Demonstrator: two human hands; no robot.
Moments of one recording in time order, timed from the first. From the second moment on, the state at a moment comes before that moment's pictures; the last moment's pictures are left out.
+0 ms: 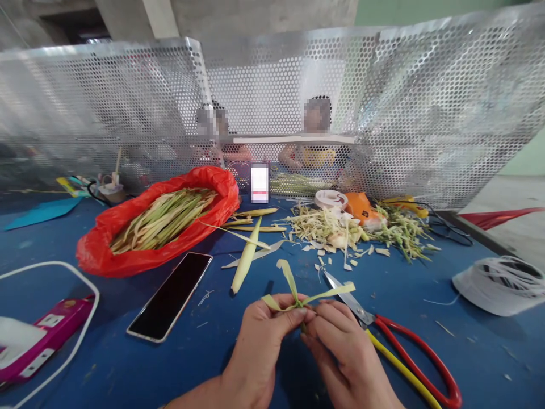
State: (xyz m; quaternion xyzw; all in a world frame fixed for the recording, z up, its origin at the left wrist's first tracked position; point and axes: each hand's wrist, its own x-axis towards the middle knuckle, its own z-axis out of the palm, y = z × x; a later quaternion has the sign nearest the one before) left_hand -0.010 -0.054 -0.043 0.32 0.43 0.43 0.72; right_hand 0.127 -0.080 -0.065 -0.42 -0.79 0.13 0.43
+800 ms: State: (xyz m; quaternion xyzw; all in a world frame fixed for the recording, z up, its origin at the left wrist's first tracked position) left_hand -0.009 -0.056 -0.042 0.49 0.45 0.28 0.69; right_hand 0.137 -0.074 -0.050 -0.49 -0.40 0.58 0.51
